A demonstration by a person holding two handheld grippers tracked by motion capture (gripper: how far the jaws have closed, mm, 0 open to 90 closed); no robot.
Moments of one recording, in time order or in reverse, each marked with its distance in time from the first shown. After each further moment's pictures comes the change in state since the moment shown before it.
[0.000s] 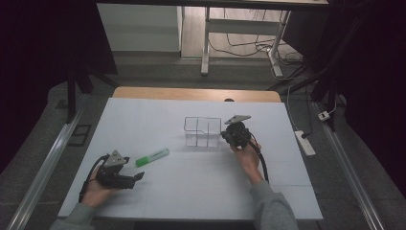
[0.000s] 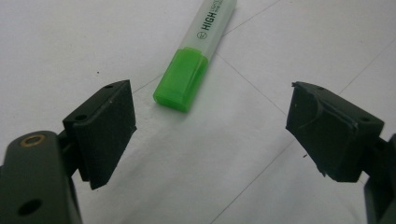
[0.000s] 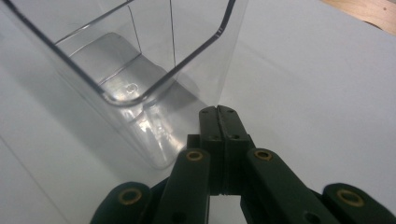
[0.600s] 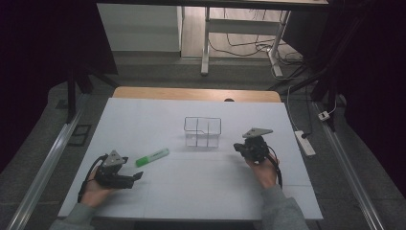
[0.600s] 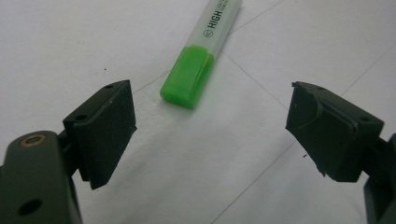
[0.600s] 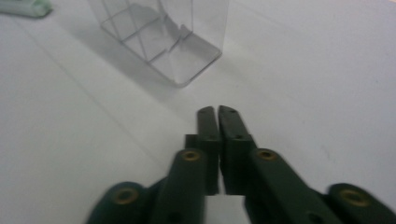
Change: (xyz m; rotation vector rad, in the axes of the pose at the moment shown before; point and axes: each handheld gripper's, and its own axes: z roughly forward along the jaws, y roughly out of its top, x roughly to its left) left arm 0.002 -0.002 -0.001 0.000 0.007 -0.005; right arm -0.004 -0.052 -0.057 -0.044 0.068 0.026
